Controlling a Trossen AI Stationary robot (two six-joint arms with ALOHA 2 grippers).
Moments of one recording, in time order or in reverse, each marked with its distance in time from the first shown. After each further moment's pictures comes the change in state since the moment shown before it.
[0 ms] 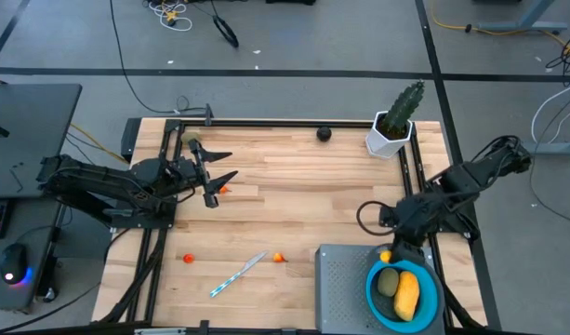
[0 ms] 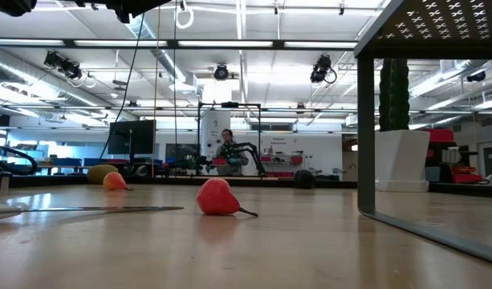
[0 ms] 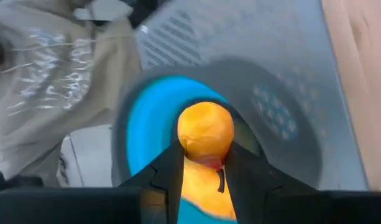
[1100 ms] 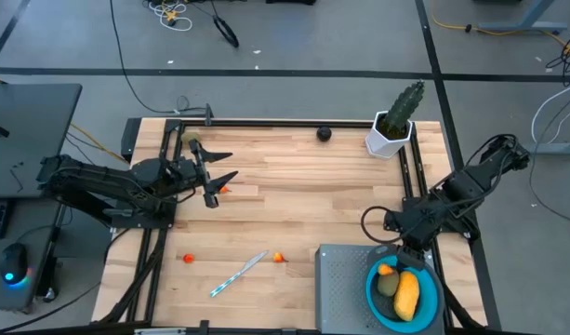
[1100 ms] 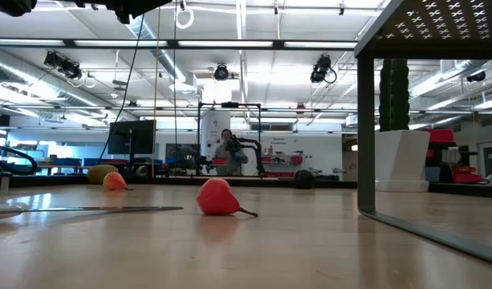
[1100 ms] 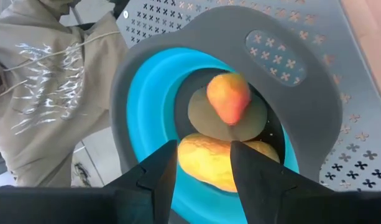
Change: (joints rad) left arm 0.000 0.000 0.000 -0.008 0.000 -0.003; right arm 0.083 0.005 0.000 -0.018 0.017 0.241
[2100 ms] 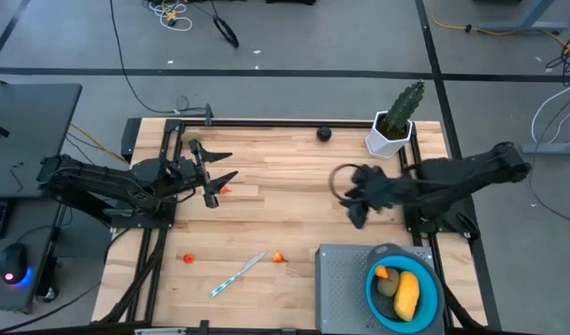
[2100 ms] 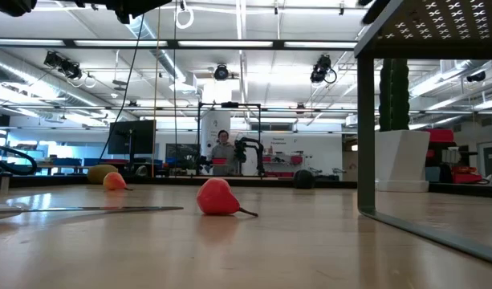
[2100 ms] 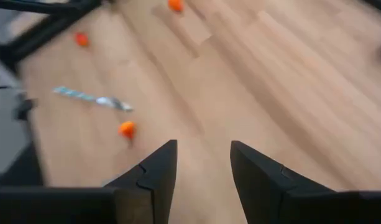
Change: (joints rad) left arm 0.000 0.000 0.000 0.001 0.000 -0.001; right arm -0.328 0.108 0.000 0.140 0.664 -0.475
